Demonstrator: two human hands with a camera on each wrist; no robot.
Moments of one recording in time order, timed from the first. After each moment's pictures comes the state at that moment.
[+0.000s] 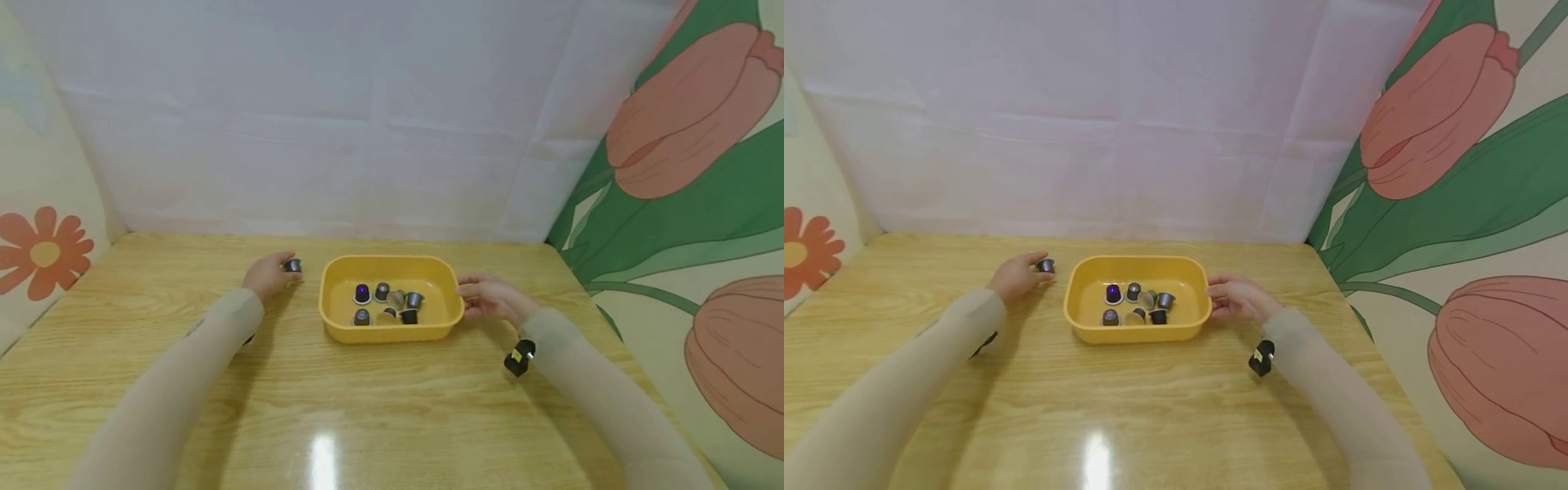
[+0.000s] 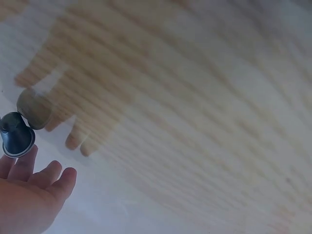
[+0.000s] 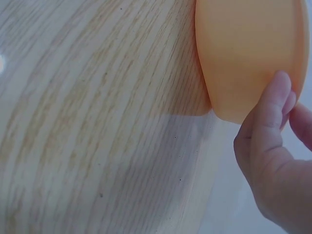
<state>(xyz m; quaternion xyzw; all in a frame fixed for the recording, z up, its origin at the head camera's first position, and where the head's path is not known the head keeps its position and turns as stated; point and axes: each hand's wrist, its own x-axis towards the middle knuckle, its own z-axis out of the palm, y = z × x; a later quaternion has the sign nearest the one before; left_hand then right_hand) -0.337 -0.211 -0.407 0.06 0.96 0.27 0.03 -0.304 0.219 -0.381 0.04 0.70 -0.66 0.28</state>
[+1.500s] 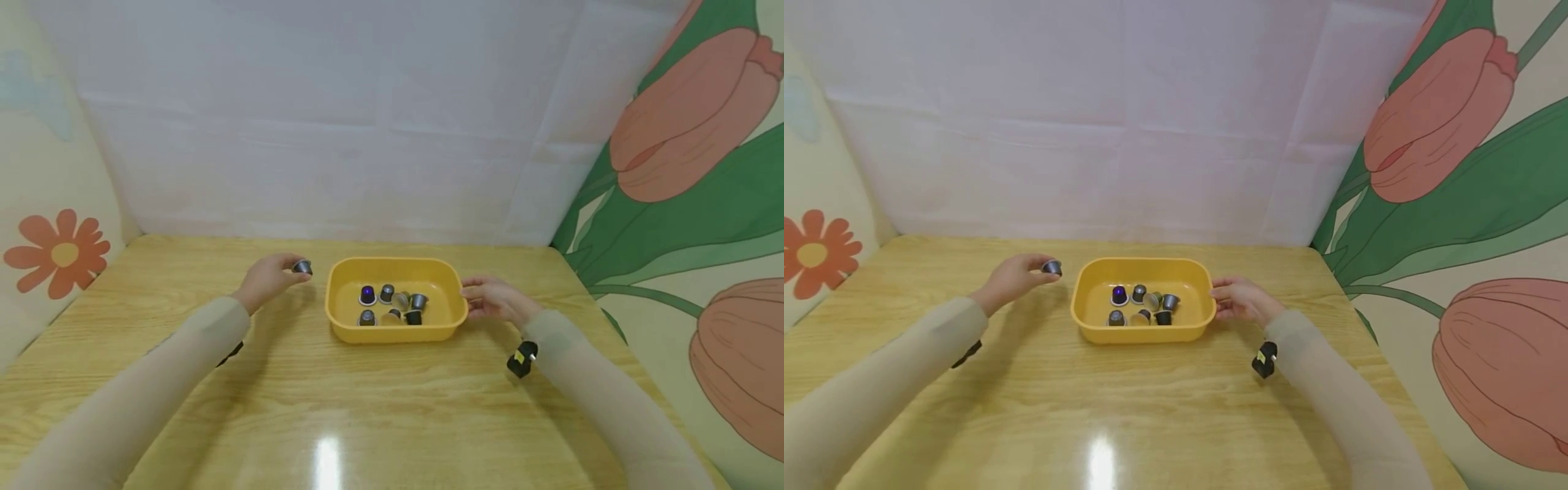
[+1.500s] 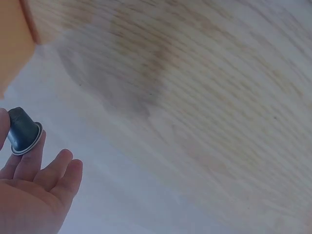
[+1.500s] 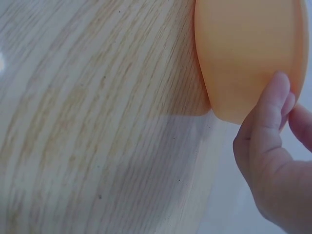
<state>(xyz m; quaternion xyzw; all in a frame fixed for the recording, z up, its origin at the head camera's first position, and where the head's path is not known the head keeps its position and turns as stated) -0.295 -0.206 -0.370 0.11 0.94 0.33 0.02 -0.304 0.220 -0.380 0.04 0.70 -0.65 0.28</state>
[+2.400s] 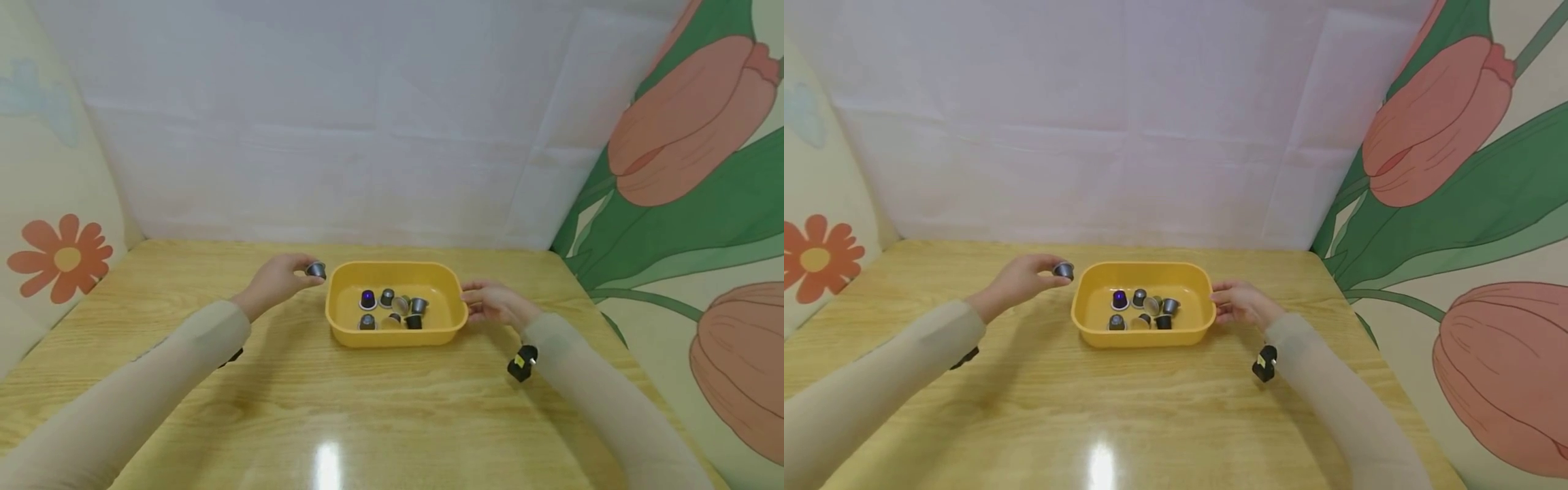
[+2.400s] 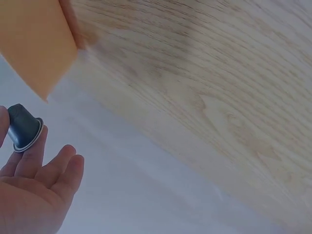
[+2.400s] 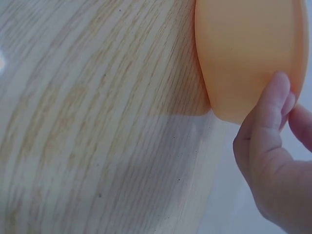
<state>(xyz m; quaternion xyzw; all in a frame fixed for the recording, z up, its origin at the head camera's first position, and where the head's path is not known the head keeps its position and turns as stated) -0.279 -0.184 -0.344 0.14 0.93 0.33 0.03 -0.301 0.220 -0.380 0.03 0.71 -0.64 0.27</state>
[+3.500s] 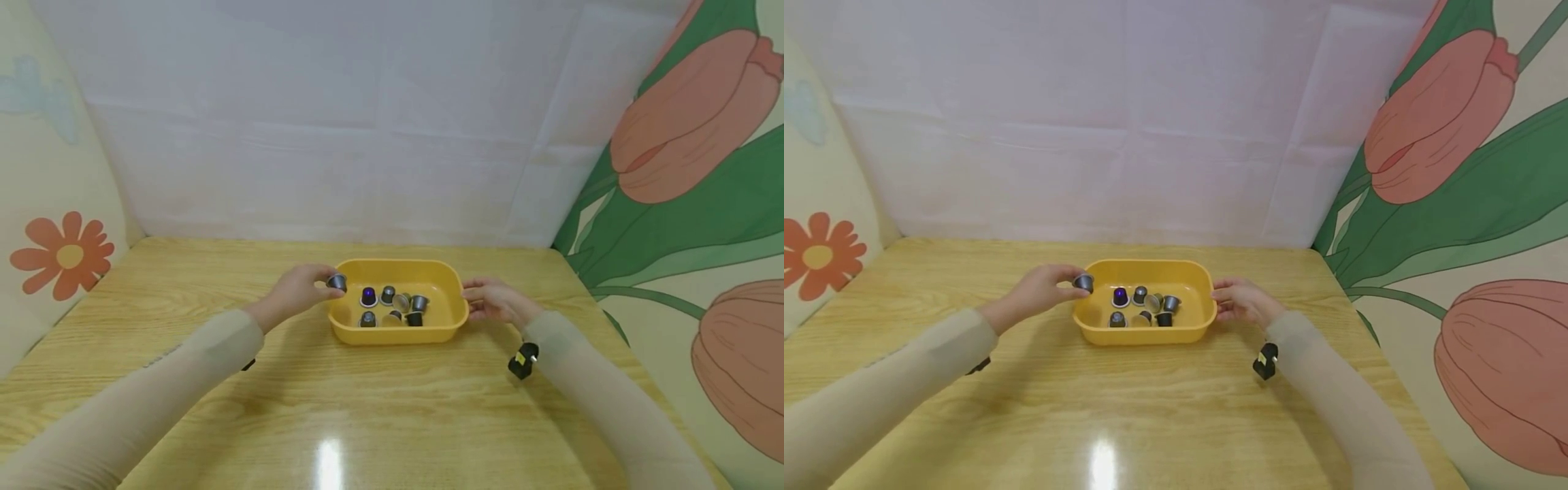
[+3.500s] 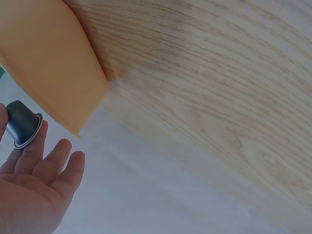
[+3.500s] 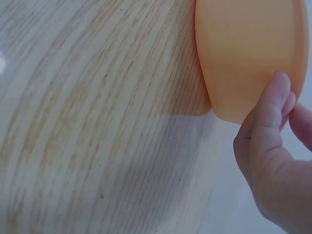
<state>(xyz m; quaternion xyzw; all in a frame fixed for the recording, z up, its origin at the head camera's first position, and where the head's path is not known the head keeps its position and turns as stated) -0.261 -0.154 -0.349 0.17 0.93 0.32 0.04 -0.302 0.220 -0.380 0.03 0.71 -0.65 0.28</state>
